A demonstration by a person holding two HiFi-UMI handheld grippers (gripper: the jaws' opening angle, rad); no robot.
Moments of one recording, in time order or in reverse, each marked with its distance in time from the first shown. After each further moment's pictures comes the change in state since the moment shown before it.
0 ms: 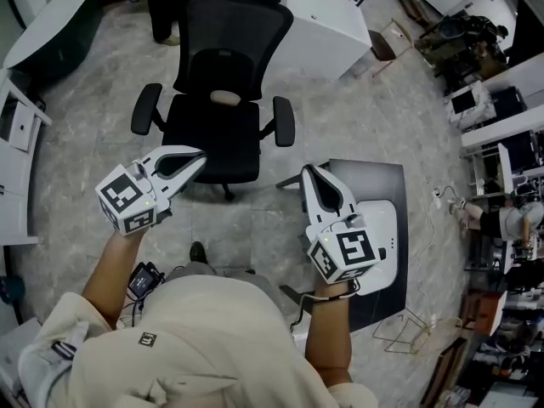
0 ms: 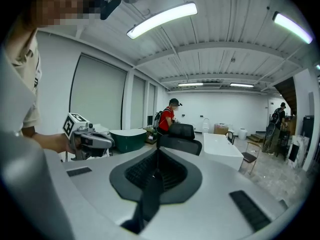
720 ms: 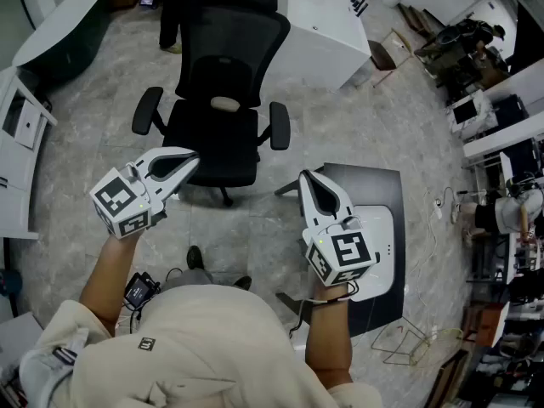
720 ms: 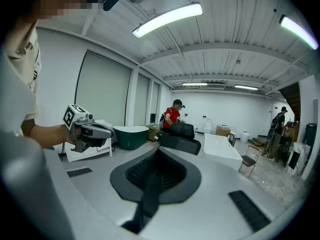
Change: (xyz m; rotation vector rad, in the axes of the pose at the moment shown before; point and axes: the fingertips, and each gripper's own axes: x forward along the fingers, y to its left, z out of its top) left arm -0.003 -0.040 0.019 0.032 -0.004 0.076; right arm -0.040 -0.012 -0.005 -0.051 0.031 0.030
